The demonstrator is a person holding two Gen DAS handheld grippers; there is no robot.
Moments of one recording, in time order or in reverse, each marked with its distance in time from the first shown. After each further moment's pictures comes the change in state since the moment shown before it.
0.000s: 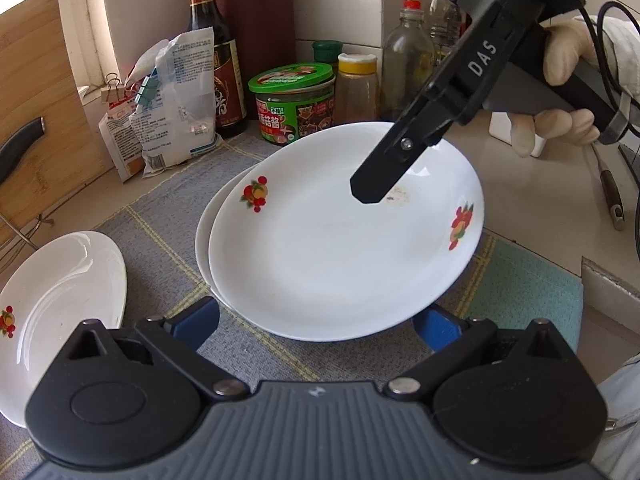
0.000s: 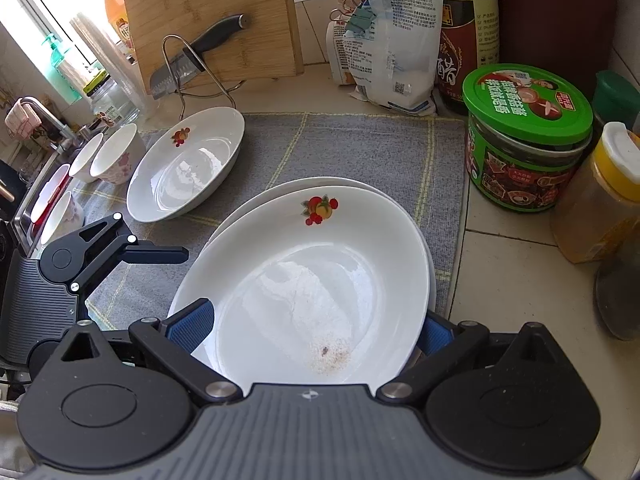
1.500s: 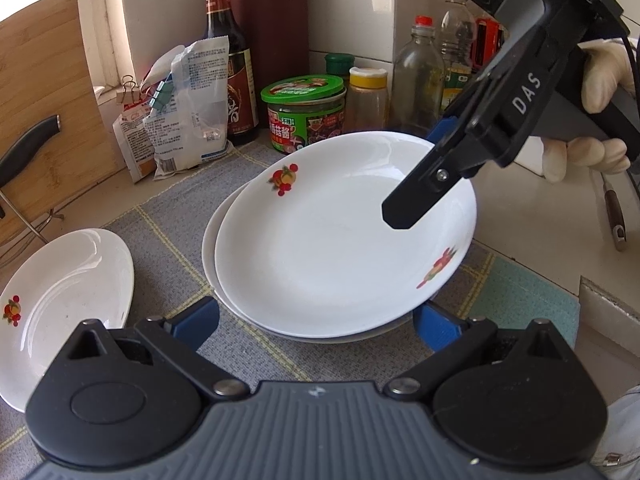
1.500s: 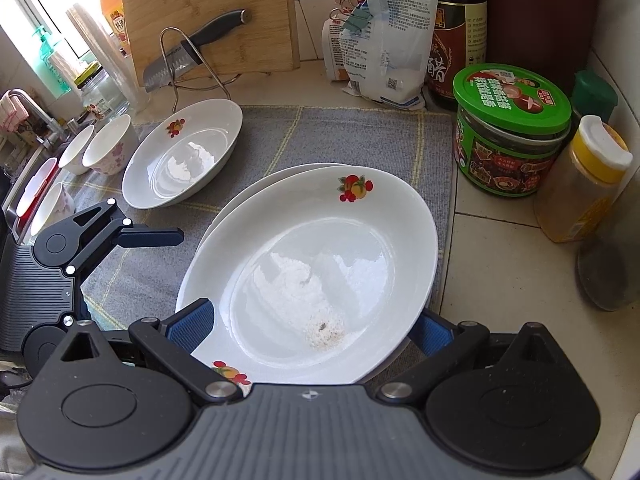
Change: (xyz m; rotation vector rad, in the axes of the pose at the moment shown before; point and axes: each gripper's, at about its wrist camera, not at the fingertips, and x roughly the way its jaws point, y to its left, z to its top) left arm -0.008 -0.005 0.000 -0.045 -0.031 0.023; right arm -0.011 0.016 -0.013 -0.006 0.005 -0.067
